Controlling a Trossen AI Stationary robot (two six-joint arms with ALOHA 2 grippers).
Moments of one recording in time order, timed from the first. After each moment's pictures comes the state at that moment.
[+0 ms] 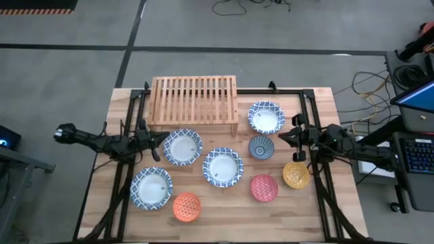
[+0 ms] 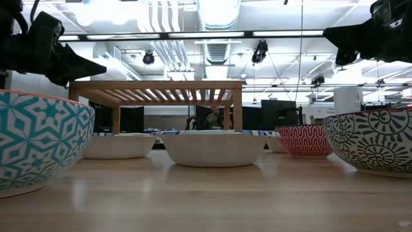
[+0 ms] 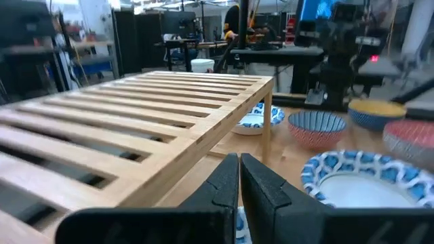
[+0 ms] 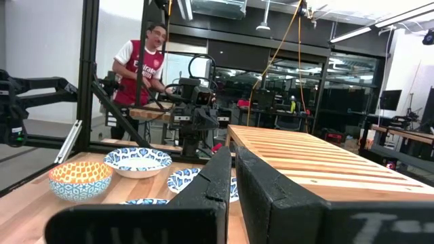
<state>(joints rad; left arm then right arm) -0.28 0.10 0.02 0.06 -0.73 0.04 -0.22 0.06 0.01 0.26 -0.21 -0.11</state>
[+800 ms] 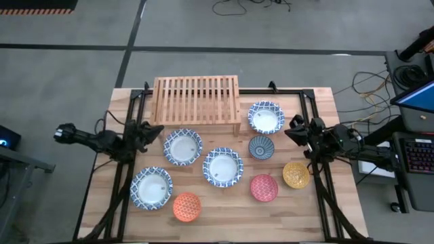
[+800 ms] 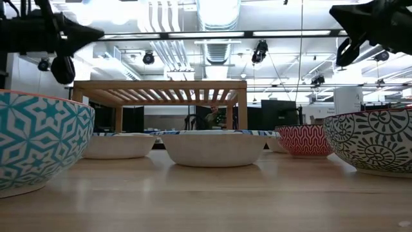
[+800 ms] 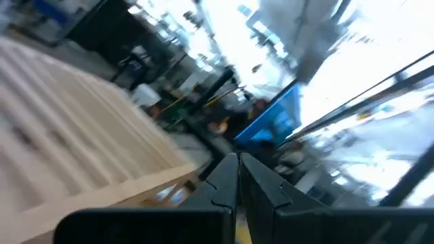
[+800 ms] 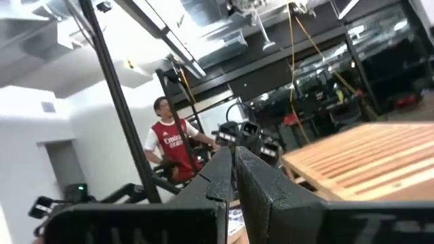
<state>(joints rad) -0.28 0.10 0.02 0.46 -0.66 -0.54 -0.22 0.06 0.02 0.44 -0.21 0.49</state>
